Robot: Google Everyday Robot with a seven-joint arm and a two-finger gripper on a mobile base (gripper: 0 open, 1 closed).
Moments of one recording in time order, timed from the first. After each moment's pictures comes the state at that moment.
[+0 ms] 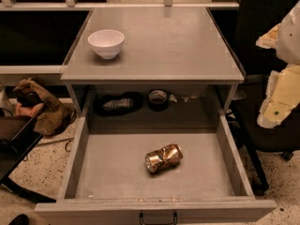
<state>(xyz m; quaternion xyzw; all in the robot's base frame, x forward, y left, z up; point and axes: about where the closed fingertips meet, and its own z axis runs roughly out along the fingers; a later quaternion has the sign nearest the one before) 0.438 -0.216 0.979 -0.60 0.78 -0.04 0.16</state>
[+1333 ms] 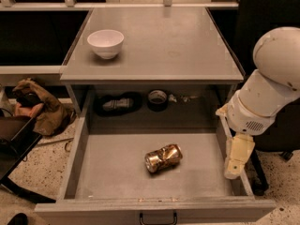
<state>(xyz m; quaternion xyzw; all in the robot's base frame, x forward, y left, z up) 0.431 -0.196 0.789 -0.64 0.76 0.07 0.08</state>
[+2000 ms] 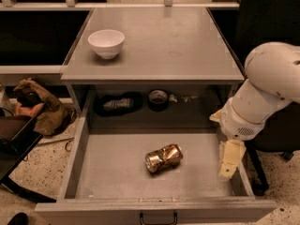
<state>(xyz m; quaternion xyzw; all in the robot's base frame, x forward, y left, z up) 0.439 -0.187 0.761 -0.65 0.75 0.08 0.08</state>
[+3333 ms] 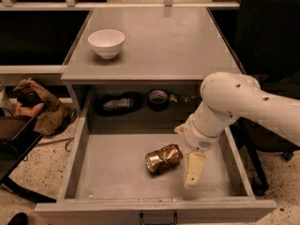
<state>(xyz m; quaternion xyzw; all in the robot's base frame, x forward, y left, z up) 0.454 -0.103 0.686 -0.71 0.69 0.12 0.10</state>
